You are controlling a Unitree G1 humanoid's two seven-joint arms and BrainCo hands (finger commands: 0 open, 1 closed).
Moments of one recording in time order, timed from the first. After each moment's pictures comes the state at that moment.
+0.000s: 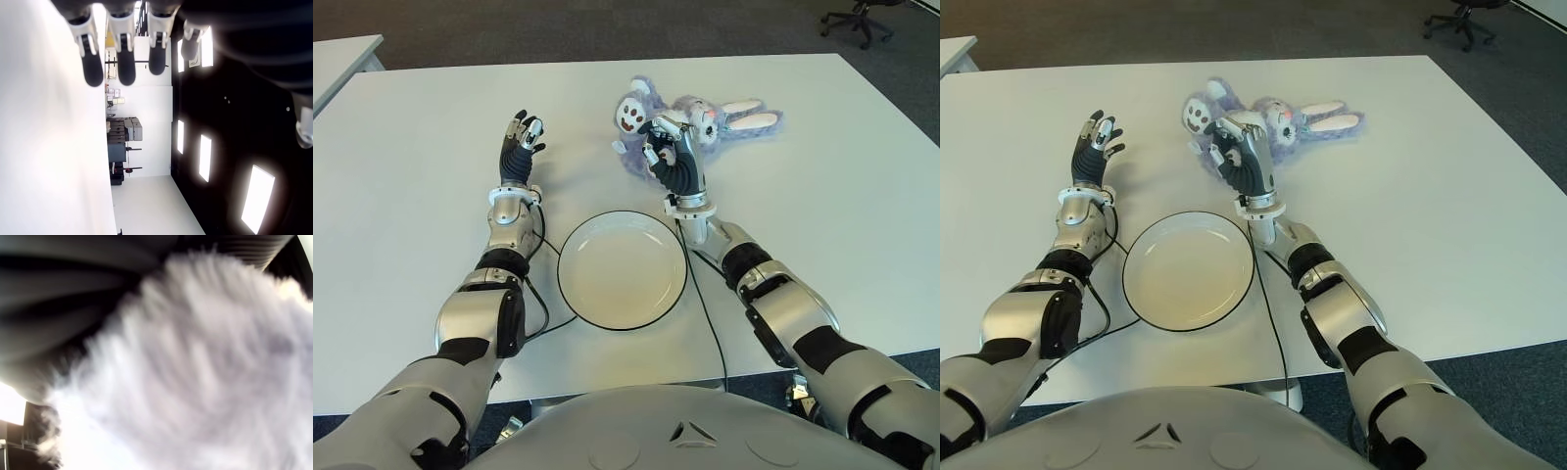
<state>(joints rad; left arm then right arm) -0.62 0.19 0.23 1.12 -0.12 -0.54 -0.03 -0.70 -0.13 0.44 1.03 -0.70 -0.93 -1.05</state>
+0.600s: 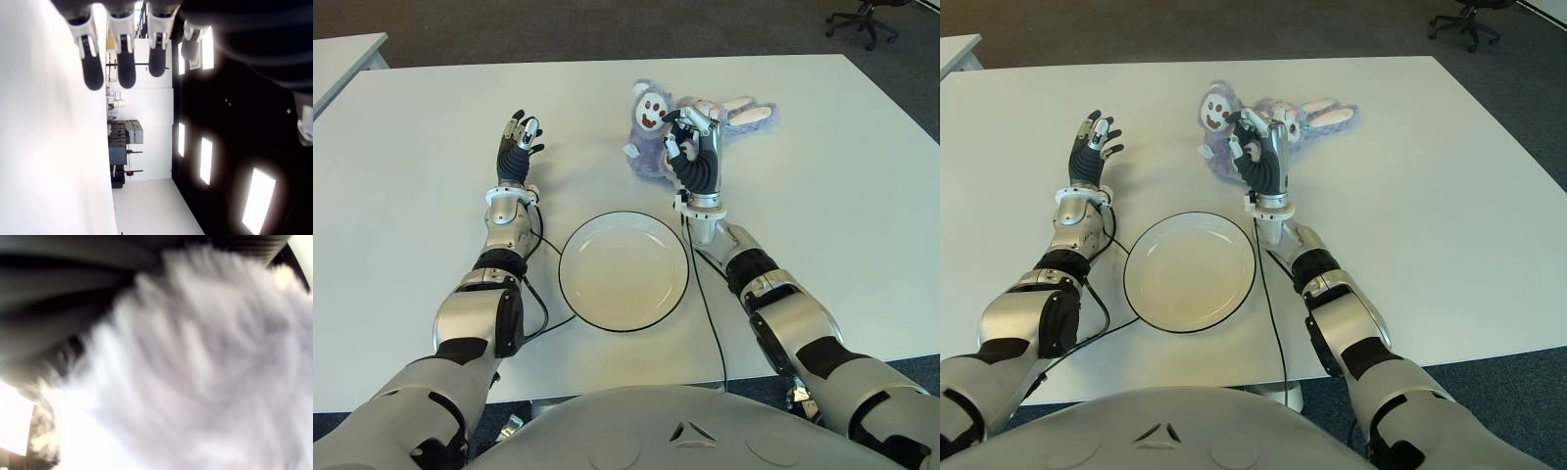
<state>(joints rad) -0.61 0.19 0.24 1.12 -0.12 -0.54 -0.04 -0.63 -0.15 0.36 0.90 -0.70 -0.93 -1.10</state>
